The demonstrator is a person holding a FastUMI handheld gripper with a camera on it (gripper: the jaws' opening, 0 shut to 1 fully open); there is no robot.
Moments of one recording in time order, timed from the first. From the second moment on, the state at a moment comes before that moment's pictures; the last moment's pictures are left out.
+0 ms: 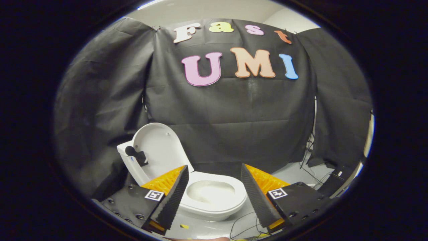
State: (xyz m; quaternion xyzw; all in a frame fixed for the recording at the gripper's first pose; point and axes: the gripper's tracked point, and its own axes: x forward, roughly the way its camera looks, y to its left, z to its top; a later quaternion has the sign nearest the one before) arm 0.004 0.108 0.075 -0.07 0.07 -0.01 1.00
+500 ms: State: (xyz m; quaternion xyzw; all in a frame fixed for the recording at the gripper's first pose) arm -0.022 0.101 0.087 -0.08 0.05 0.02 1.00
